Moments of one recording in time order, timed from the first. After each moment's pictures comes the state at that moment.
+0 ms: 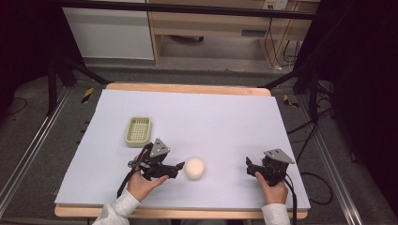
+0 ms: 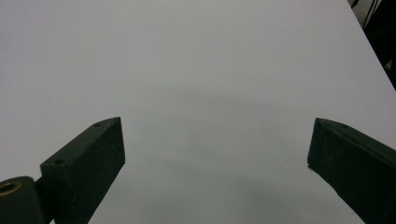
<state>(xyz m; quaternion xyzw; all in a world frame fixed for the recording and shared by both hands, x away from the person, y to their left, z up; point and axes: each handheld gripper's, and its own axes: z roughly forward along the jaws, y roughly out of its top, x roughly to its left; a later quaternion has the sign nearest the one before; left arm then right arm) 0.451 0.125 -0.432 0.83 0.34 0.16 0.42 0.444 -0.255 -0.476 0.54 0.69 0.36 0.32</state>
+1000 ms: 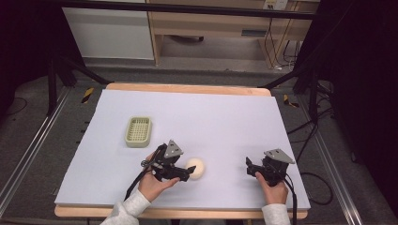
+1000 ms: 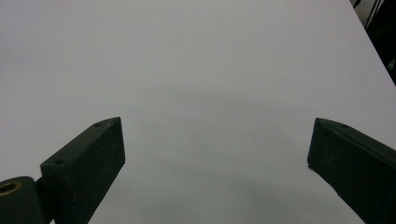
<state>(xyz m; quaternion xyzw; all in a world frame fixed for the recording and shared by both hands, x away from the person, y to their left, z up) 0.451 0.093 -0.435 0.85 0.32 0.14 0.40 0.443 -0.255 -0.475 0.54 0.69 0.36 0.32</state>
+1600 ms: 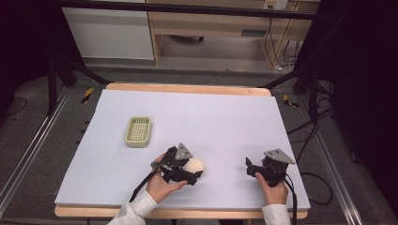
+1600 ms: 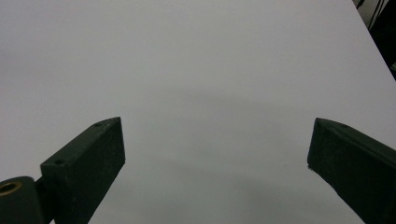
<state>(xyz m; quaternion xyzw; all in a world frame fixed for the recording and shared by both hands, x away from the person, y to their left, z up) 0.451 0.069 -0.445 0.86 0.31 0.12 0.38 0.442 -0.255 -0.475 0.54 0.69 0.37 0.32</state>
